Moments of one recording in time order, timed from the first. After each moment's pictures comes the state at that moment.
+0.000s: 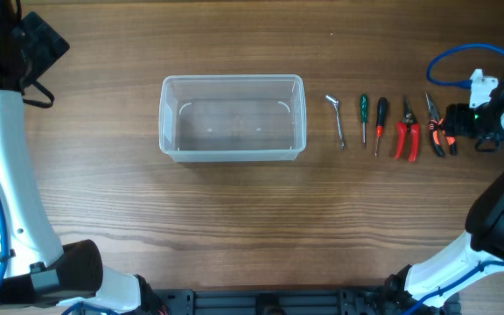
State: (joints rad) left arm 0.19 1.69 2.14 -1.40 -0.31 -0.56; right arm -0.49 1.93 1.39 -0.75 -0.02 -0.41
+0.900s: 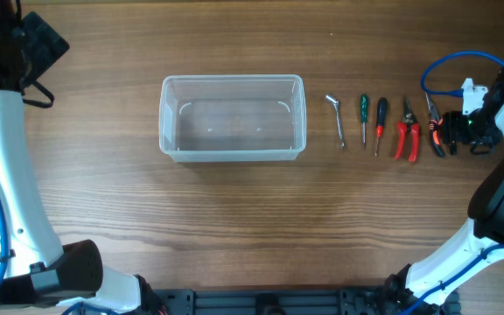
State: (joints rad) left arm 0.19 1.69 2.14 -1.40 -0.31 -0.56; right arm -0.50 2.02 1.39 -0.72 0.00 -0.43
